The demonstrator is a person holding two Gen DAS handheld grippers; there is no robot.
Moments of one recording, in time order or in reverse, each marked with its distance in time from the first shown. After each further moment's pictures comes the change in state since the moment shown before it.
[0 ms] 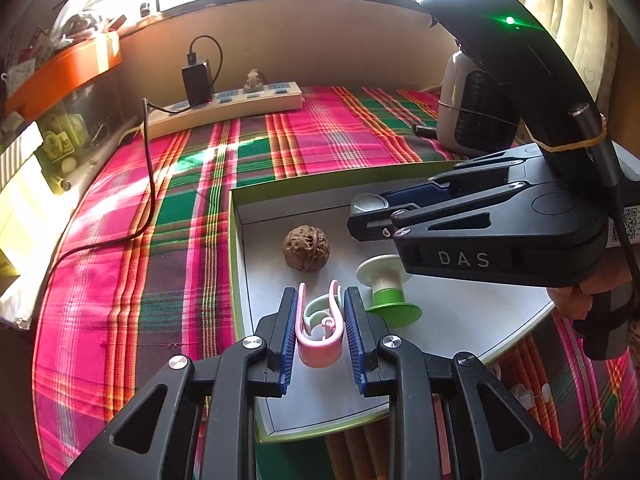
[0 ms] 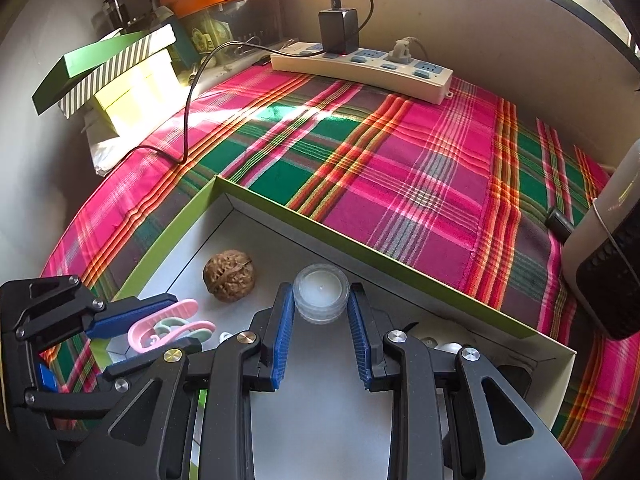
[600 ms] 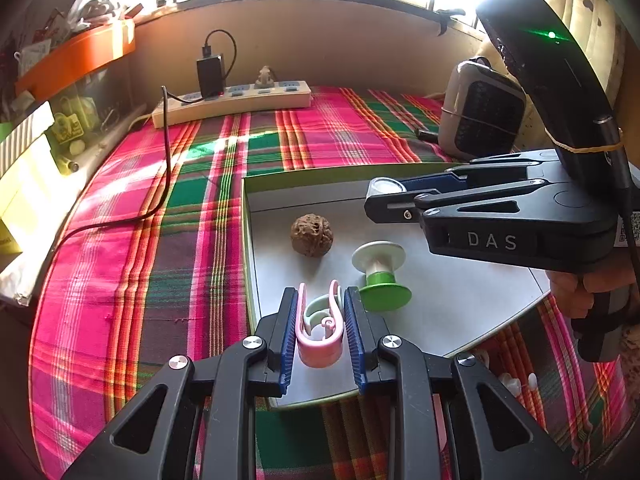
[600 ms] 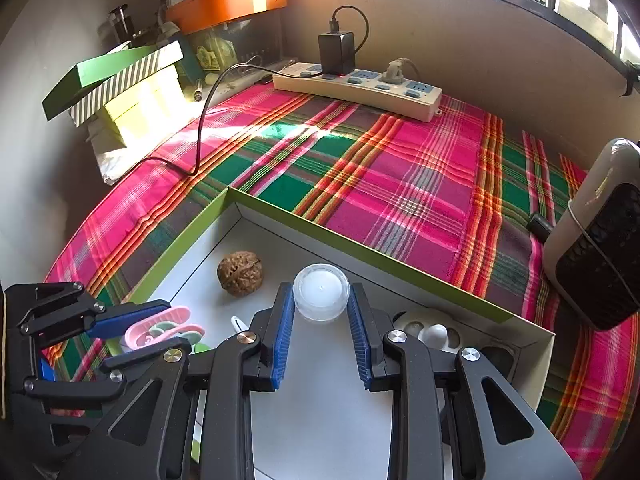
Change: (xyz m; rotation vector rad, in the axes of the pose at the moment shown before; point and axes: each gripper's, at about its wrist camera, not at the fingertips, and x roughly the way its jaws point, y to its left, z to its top) left arm -0.012 0.007 -0.008 -0.055 -0.003 -0.011; right arm -0.020 0.002 -0.007 0.001 -0.063 -0.011
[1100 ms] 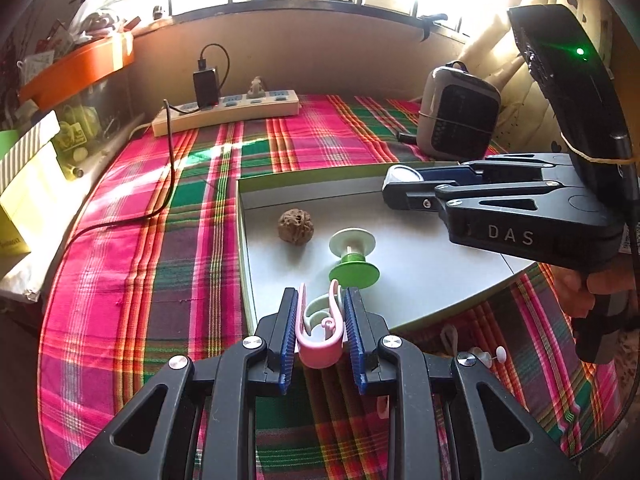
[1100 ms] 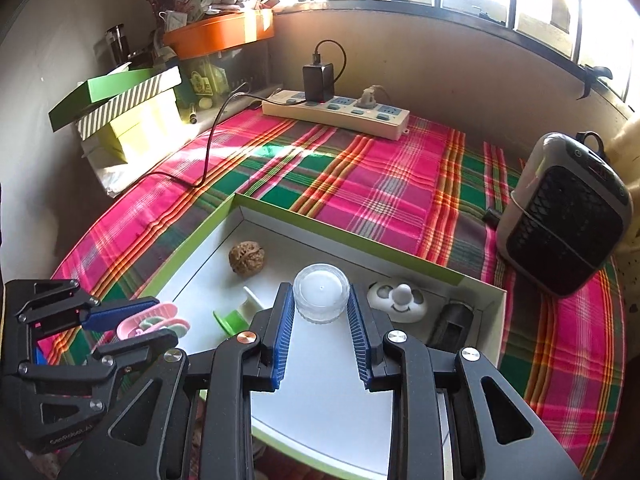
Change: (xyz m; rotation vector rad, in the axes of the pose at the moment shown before) left arm -0.027 -0.008 -0.008 0.019 -0.016 -0.018; right arm -0.044 0.007 -0.022 0.027 -0.095 -0.071
